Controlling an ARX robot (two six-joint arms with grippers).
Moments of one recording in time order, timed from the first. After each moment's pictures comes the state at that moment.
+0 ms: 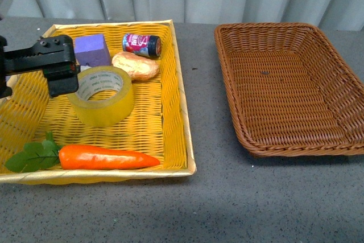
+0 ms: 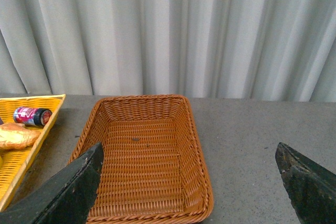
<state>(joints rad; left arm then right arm) -0.15 1.69 0.75 0.10 -0.14 -0.33 0.00 0.00 0.00 0.00 0.00 -0.01</state>
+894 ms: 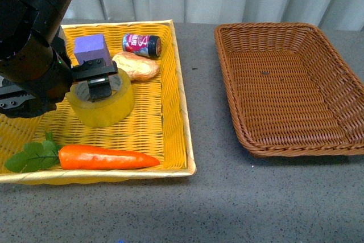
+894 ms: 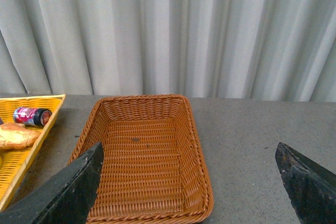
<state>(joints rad) -0.16 2.05 1.07 -0.09 -0.23 -0.47 0.00 0.00 0.00 0.00 0.00 -0.01</state>
